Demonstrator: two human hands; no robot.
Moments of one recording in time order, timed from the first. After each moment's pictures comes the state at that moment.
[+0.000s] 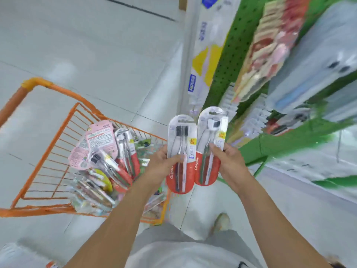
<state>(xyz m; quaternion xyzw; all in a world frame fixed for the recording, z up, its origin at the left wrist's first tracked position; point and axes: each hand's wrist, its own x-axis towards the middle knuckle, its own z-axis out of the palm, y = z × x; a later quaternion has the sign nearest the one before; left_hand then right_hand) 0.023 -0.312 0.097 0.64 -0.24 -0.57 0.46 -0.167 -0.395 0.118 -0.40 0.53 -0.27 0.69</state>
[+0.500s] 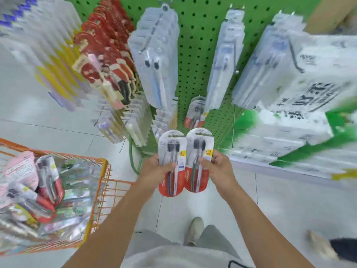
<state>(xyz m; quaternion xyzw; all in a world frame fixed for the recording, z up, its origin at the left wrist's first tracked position) -0.249 -0.406 0.110 0.66 -0.29 -0.57 0.38 -0.447 -0.444 0.113 -0.41 0.59 -0.33 0.61</state>
